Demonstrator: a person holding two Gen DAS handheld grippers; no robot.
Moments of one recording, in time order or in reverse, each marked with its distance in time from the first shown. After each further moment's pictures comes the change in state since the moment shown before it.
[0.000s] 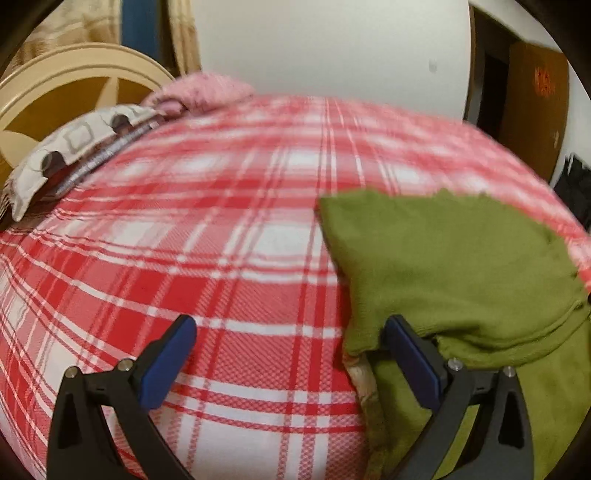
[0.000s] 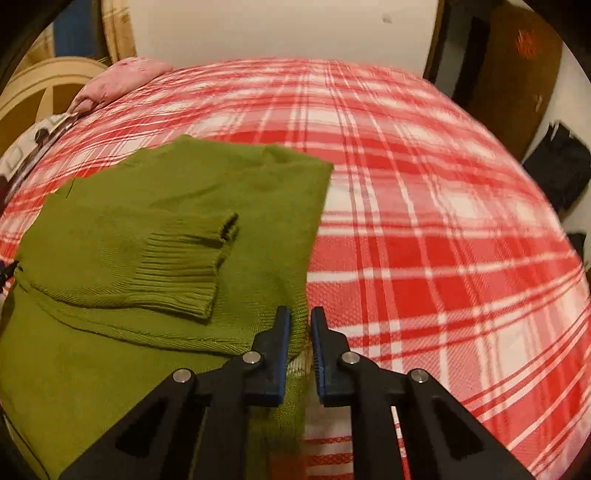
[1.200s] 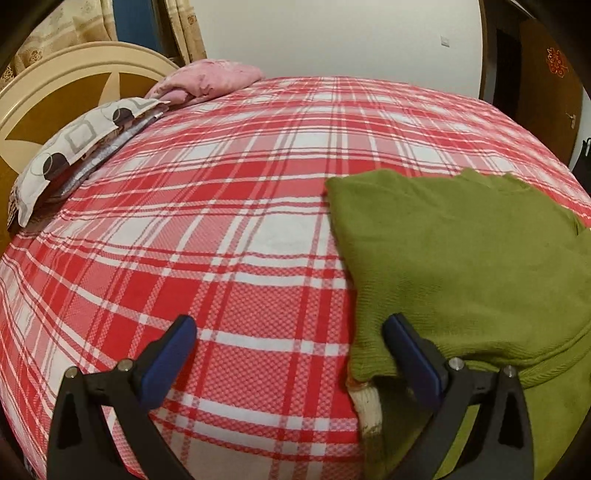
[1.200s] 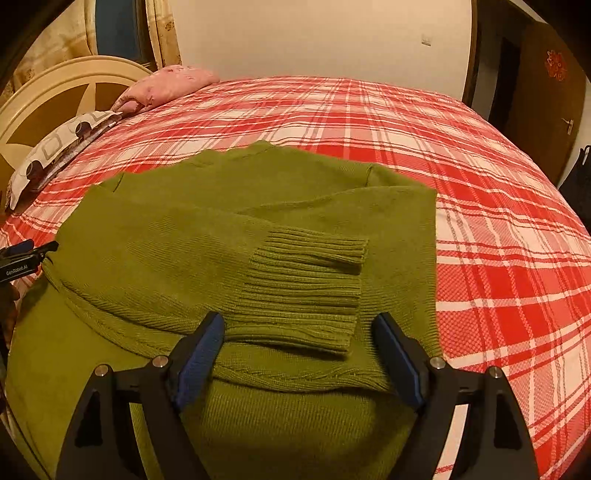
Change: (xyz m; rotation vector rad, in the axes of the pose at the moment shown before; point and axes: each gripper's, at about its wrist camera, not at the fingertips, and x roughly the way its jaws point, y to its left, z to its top) left arm 0.032 -0.016 0.009 0.044 0.111 0.094; right arm 0.022 0.063 0.002 -0.065 -0.095 0.147
